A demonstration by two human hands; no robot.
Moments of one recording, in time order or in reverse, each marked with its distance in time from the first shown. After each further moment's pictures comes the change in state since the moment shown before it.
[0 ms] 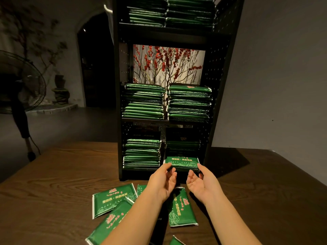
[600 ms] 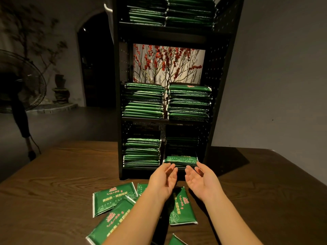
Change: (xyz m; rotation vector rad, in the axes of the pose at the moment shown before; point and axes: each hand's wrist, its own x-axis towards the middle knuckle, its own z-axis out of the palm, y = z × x) left_hand 0.002 -0.005 0.000 -0.102 -0.027 0.008; right_hand 0.003 0.000 -0.003 -0.072 -0.063 -0.037
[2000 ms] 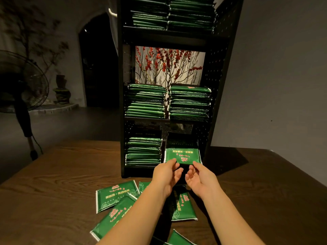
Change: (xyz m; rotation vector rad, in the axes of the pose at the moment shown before) left_hand -0.025 0.005 0.019 0.254 0.007 0.128; right_hand -0.004 0.000 0.013 -0.060 0.043 -0.006
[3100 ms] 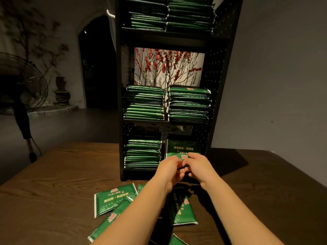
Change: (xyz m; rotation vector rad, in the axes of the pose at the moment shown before) left_hand 0.001 0.012 0.018 0.233 -0.082 0.016; right_hand -0.005 -0.022 0.024 -0.971 -0.019 -0.346
